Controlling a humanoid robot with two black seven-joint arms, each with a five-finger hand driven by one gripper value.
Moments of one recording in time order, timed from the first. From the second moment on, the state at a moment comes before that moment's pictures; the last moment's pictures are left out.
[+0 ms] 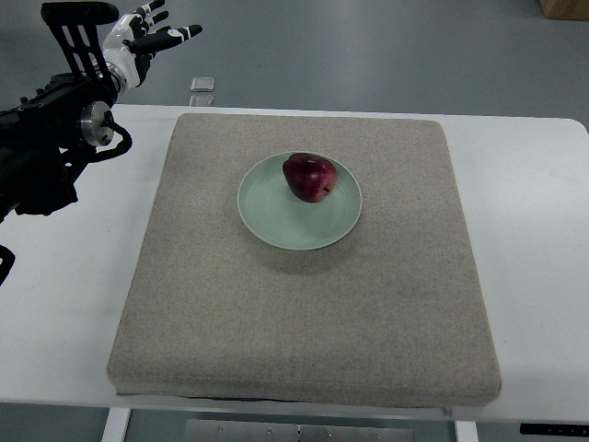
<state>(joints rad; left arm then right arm) -1.20 0.23 -0.17 -0.32 -0.21 0.00 -0.21 -0.01 0.00 -0.03 0.12 0.01 0.11 -0.04</state>
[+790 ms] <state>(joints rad) -1.11 0.18 -0.25 -0.20 -0.40 -0.50 -0.23 -0.01 0.00 -0.03 0.12 0.01 0.11 -0.04</state>
